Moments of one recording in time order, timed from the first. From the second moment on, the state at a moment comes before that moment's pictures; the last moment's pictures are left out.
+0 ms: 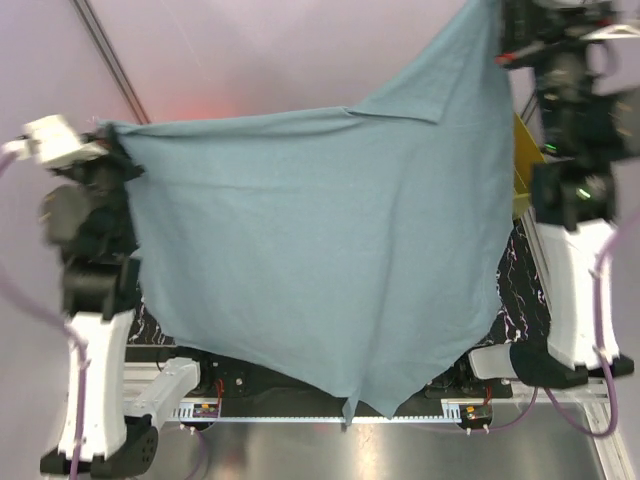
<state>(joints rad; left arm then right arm) -0.08 0.86 1.49 -0.24 -0.36 -0.11 0.21 1.36 2.13 0.00 -0.12 0.43</state>
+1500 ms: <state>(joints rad) 0.19 1.73 1.24 -0.41 -0.30 -0.21 0.23 1.99 1.73 -0.28 -0.10 0.63</state>
